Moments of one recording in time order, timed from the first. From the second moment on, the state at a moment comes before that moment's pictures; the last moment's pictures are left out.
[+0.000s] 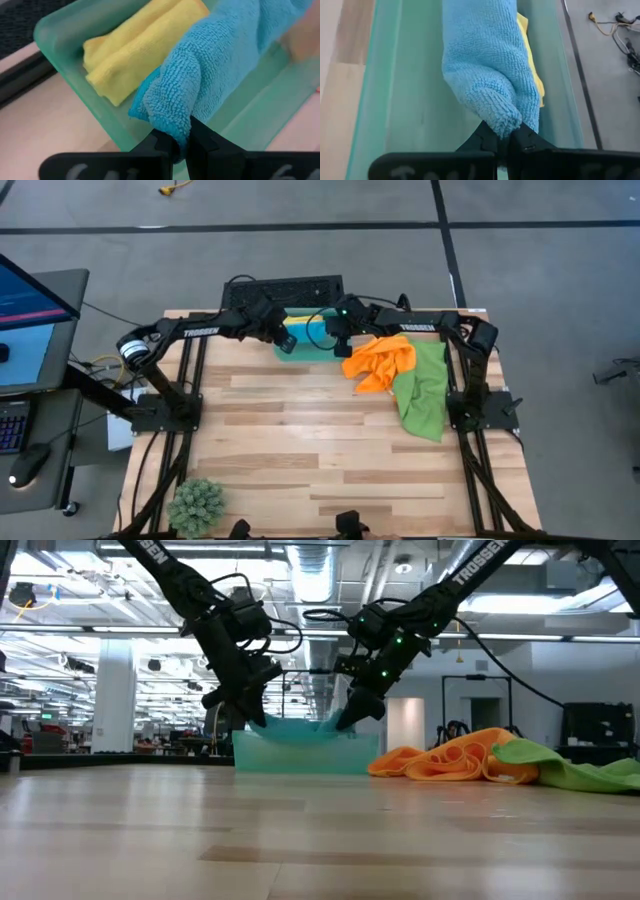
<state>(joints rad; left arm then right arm) 0.65 1.64 1.02 -0.32 0.00 -0.27 -0.51 1.92 1.27 -0.16 -0.02 -0.64</state>
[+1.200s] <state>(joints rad) 0.64 1.80 1.07 -0.27 -0.01 -0.22 -0.51 1.98 1.27 -0.16 -0.05 -0.65</state>
